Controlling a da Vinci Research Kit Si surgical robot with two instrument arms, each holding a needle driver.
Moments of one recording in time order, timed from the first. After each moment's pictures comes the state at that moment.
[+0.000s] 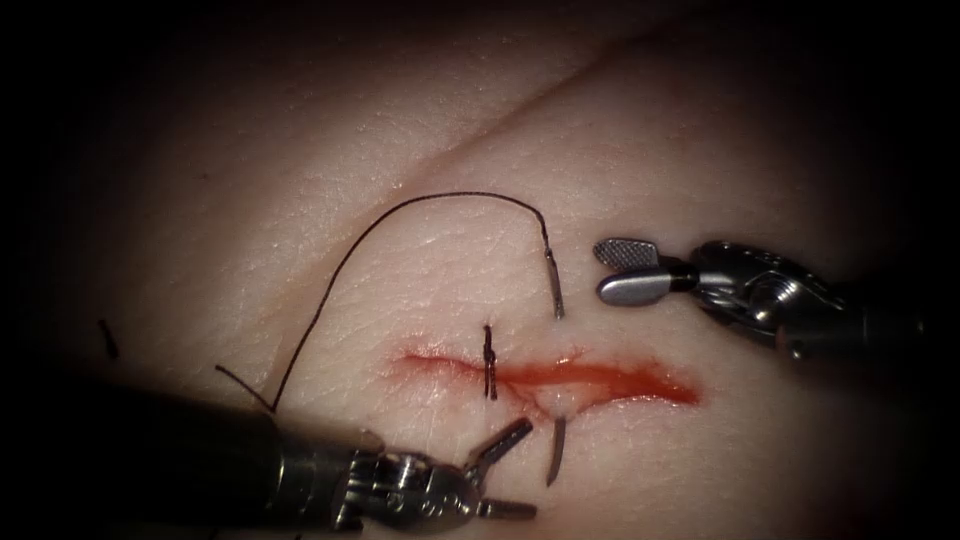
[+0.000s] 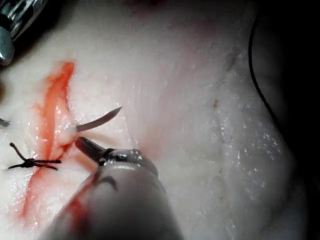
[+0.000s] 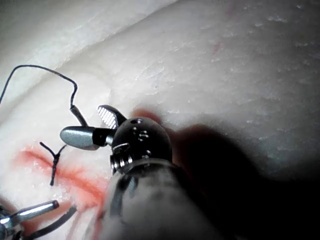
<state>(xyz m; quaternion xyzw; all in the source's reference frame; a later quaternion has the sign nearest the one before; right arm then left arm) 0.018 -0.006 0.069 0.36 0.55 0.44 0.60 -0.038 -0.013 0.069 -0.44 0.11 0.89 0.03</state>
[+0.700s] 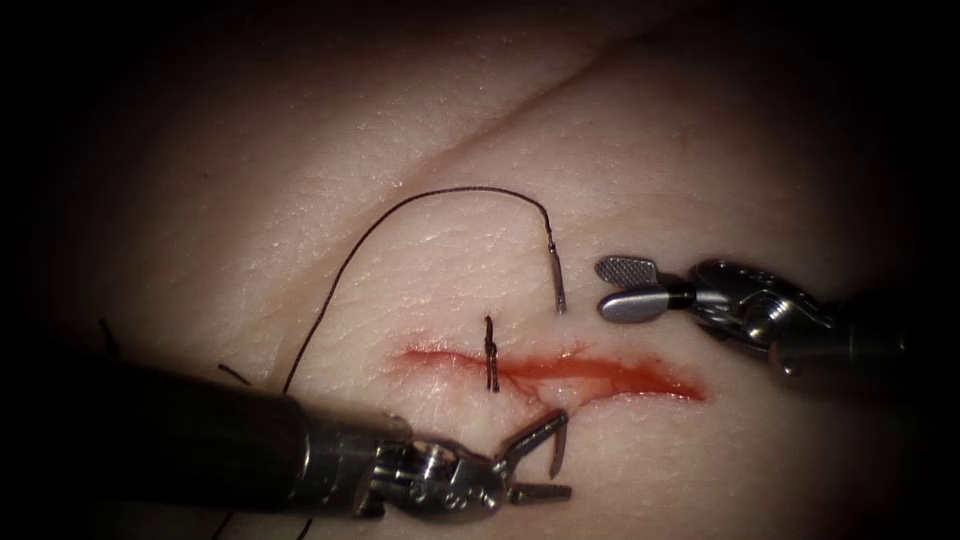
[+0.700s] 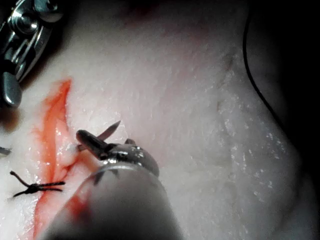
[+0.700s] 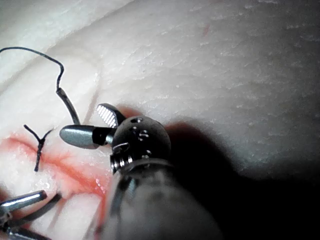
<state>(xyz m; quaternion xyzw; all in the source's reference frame) 0.018 -0.007 0.071 0.35 0.55 0.44 0.61 -0.041 -0.011 0.068 -0.50 0.11 0.86 0.01</state>
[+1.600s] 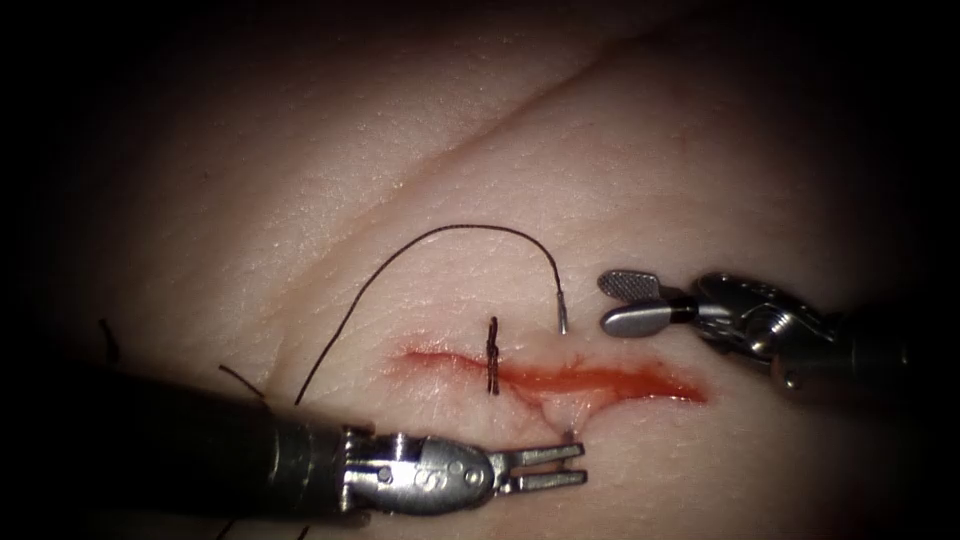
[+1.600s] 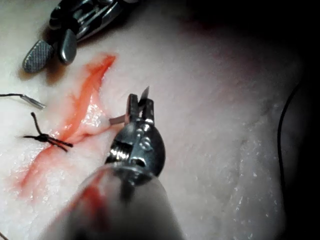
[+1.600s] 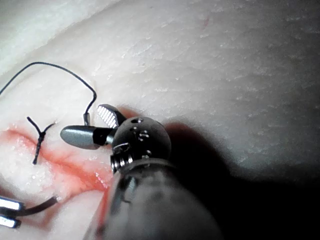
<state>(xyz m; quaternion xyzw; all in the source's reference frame) 0.018 -0.009 0.071 0.36 0.55 0.43 0.62 -0.041 -0.010 0.063 -0.63 -0.20 0.72 0.20</state>
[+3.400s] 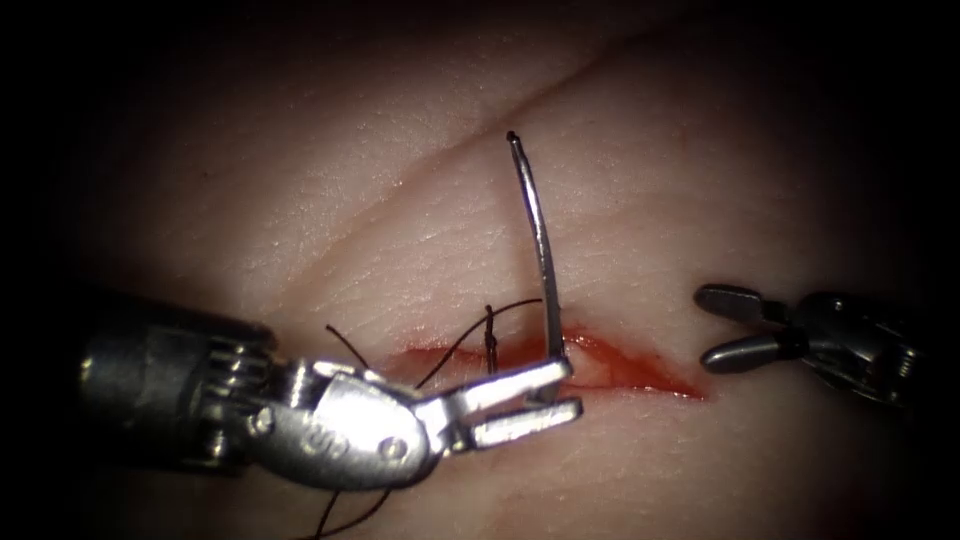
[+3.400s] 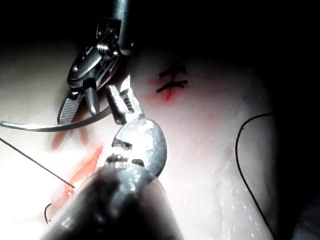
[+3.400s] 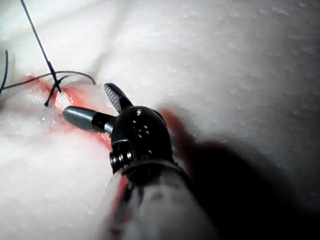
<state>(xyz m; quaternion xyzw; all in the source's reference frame) 0.011 -0.009 0.063 0.33 0.56 0.39 0.66 -0.036 -0.002 0.047 -0.63 0.10 0.75 0.16</state>
